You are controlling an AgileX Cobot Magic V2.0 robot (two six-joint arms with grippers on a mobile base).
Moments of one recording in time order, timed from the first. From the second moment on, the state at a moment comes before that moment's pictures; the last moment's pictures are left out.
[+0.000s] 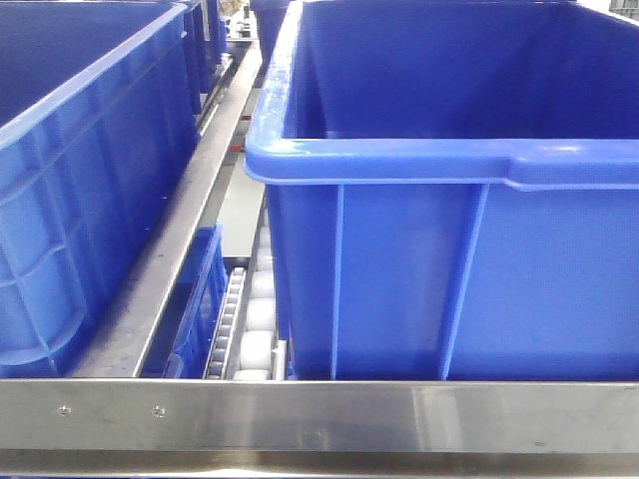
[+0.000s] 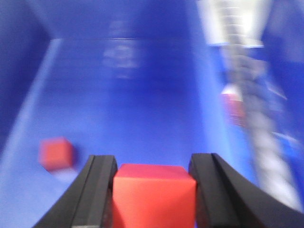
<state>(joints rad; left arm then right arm) -0.07 -0.01 0.01 -0.09 0.00 0.14 0.16 0.91 -0.68 -0.12 0.24 0.22</state>
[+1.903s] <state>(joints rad) -0.07 -0.01 0.01 -0.09 0.00 0.14 0.00 0.33 -0.31 -0.16 0.30 0.22</state>
